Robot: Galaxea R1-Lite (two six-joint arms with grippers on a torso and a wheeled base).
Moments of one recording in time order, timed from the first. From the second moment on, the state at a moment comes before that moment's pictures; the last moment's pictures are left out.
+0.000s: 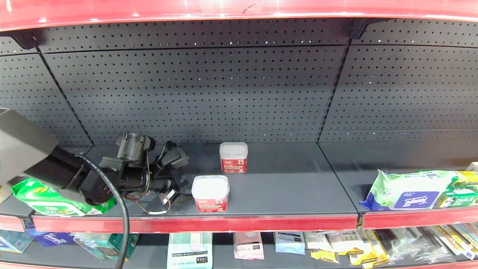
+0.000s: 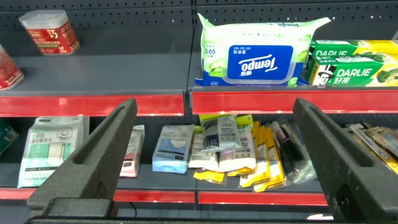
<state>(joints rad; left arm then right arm) -0.23 2.01 -0.84 -0.43 -0.35 0.67 0.00 0.00 0.00 0.00 0.02 0.01</state>
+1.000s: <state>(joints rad) -0.29 2.02 -0.87 -0.38 -0.33 0.65 0.00 0.00 0.00 0.00 0.02 0.01</state>
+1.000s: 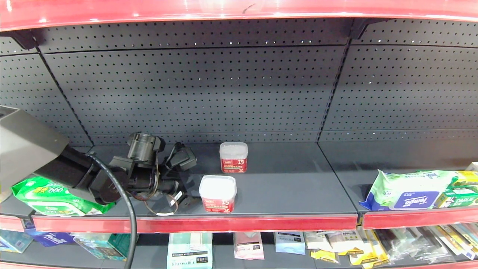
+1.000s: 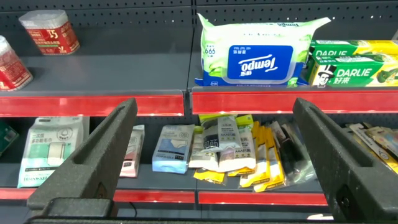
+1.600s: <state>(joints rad) -0.32 2.02 -0.88 -0.36 -0.33 0.64 0.00 0.00 0.00 0.00 0.02 0.01</state>
